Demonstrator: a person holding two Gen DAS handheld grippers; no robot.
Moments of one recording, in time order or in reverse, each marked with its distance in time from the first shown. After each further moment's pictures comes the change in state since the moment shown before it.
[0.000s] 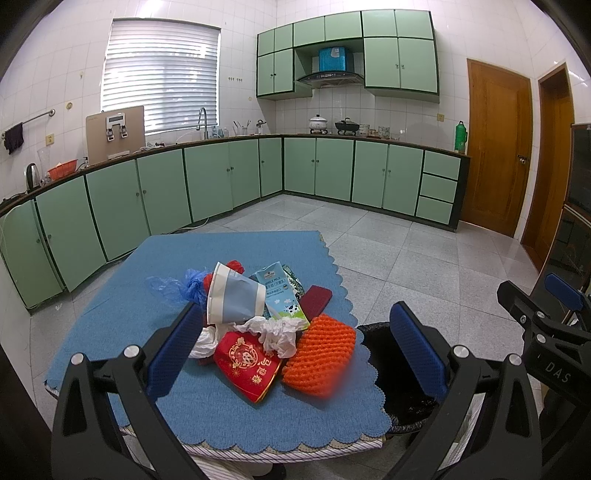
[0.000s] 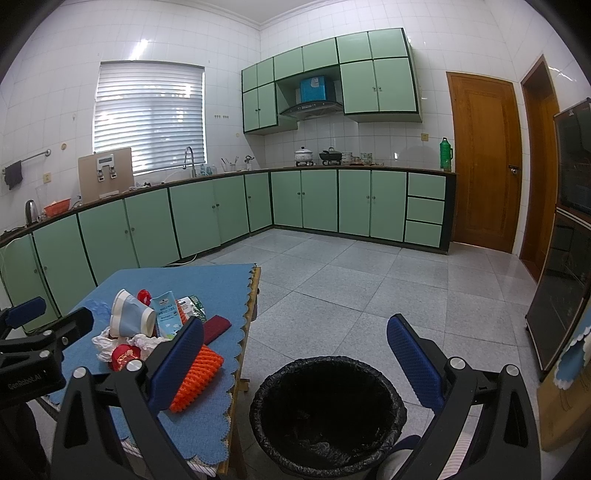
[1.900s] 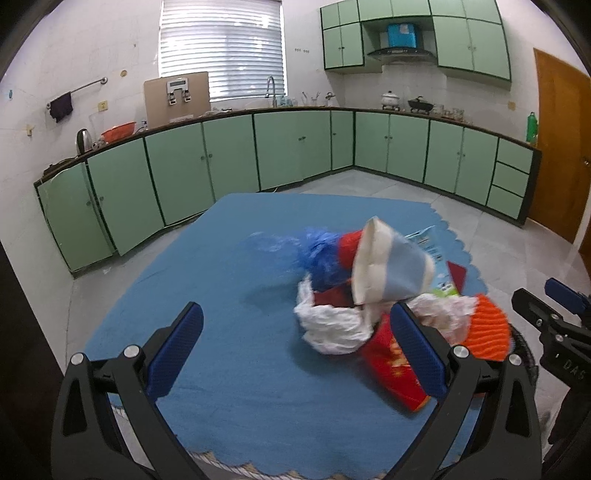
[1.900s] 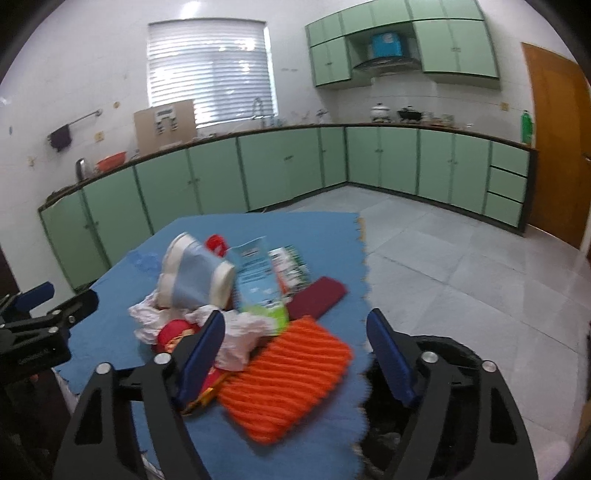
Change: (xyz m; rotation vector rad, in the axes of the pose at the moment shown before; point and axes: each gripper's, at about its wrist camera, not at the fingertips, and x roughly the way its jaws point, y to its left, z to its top) left arm 0.064 0.134 -0.030 -0.090 0.103 0.256; right arm 0.116 0.119 -0.038 -0.105 0.188 0.302
